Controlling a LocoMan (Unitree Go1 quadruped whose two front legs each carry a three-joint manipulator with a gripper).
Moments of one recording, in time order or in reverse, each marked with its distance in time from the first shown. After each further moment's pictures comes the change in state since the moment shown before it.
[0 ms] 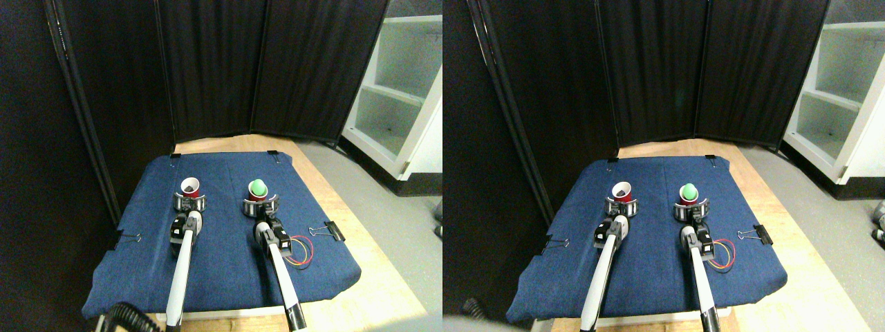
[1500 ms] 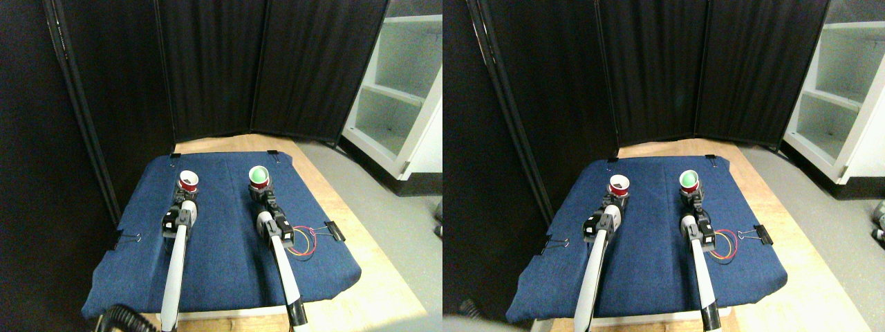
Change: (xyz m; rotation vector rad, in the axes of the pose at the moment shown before) right arm -0.010 0.040 0.002 -0.348 -0.033 0.077; left arm -0.029 -0.033 0.011 0.297 0.017 -0.025
